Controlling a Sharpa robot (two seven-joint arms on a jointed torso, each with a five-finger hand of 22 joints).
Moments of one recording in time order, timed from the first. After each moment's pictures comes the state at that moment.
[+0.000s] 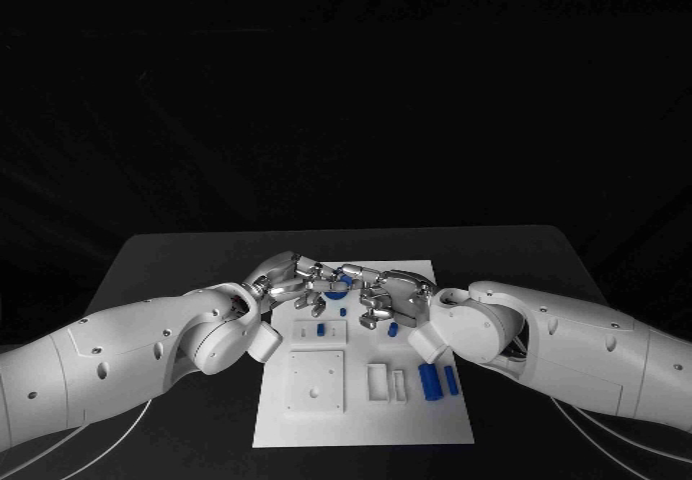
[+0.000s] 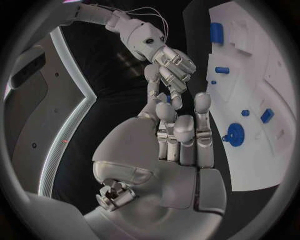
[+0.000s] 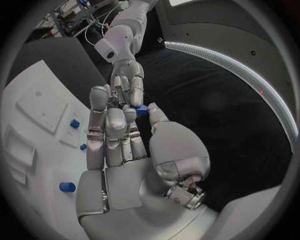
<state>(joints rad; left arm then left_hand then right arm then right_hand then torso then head) 1.22 -0.74 -0.13 1.41 -0.37 -0.12 0.32 1.28 0.15 0.08 -0.18 0.34 1.21 0.05 0.06 0.06 1.32 -0.05 1.02 0.55 1.27 -0.09 1.37 0.80 0.05 1.20 -0.10 0.56 1.31 1.12 -0.69 0.02 1.46 -0.03 -0.05 -0.02 1.07 0.11 0.05 -0.06 0.21 1.08 0.09 0.06 0.07 1.15 0.00 1.04 0.95 1.40 -0.06 1.02 1.17 0.09 1.43 -0.07 0.30 1.31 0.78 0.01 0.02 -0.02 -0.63</state>
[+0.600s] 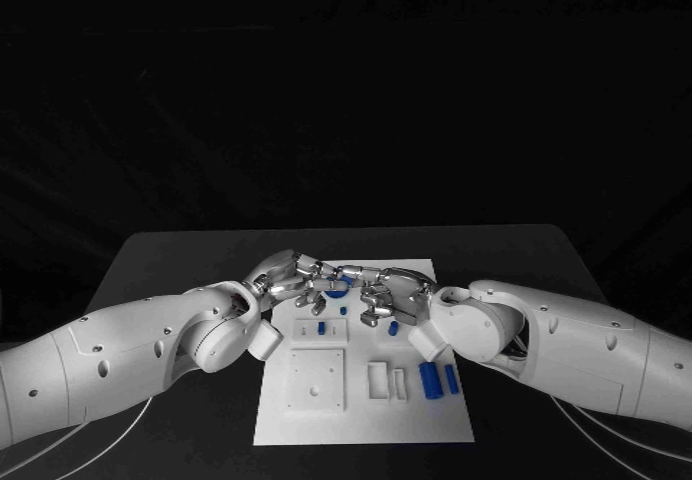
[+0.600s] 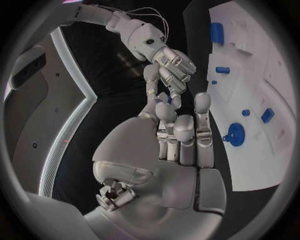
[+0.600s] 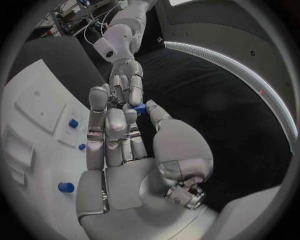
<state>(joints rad) 1.22 -0.74 -0.13 1.41 -0.38 -0.12 0.33 1.28 0.15 0.08 -0.18 0.34 1.21 0.05 0.06 0.06 1.32 -0.05 1.02 0.55 1.27 -0.09 1.36 0.79 0.05 1.20 -0.10 0.56 1.31 1.12 -0.69 0.02 1.46 -0.03 -0.06 0.00 1.06 0.09 0.21 -0.12 0.22 1.11 0.09 0.06 0.07 1.17 0.00 1.04 0.96 1.41 -0.06 1.02 1.17 0.09 1.43 -0.08 0.32 1.31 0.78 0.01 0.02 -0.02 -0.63</state>
